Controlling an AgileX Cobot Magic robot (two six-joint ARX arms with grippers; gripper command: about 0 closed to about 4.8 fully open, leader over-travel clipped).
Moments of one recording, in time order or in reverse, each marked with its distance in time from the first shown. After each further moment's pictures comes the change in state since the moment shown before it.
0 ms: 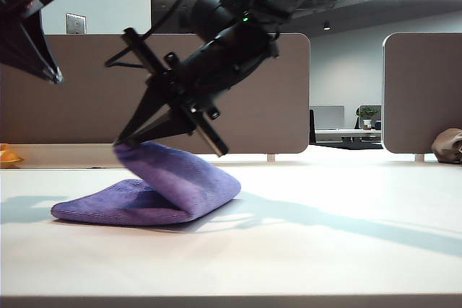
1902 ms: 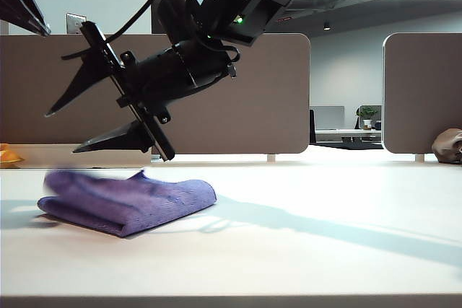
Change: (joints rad) left arm 0.000 -0.171 0.000 -0.030 0.000 -0.037; right arm 0.062 0.091 0.041 0.324 -0.015 0.213
